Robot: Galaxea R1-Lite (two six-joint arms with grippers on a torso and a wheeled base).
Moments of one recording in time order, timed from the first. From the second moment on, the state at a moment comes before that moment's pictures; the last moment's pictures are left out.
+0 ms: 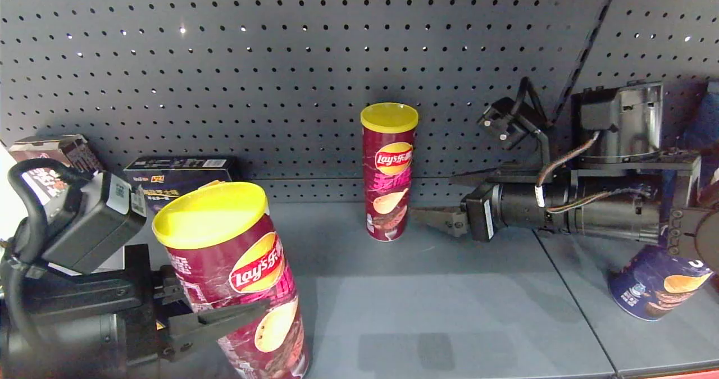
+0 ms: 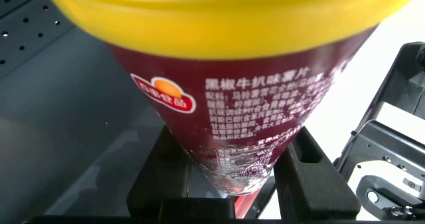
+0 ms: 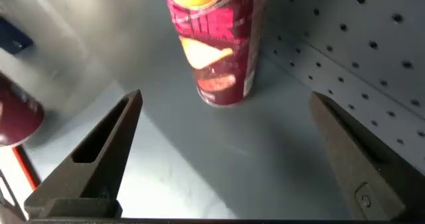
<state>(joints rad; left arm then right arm) -0.49 1.15 -0.64 -0.15 -0.39 0.17 0.62 1.64 -1.10 -0.25 0.19 -0.12</state>
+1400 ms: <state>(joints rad) -0.48 1.14 -0.61 -0.15 -0.39 0.16 0.62 1.92 -1.13 -0.63 0.18 -0.08</state>
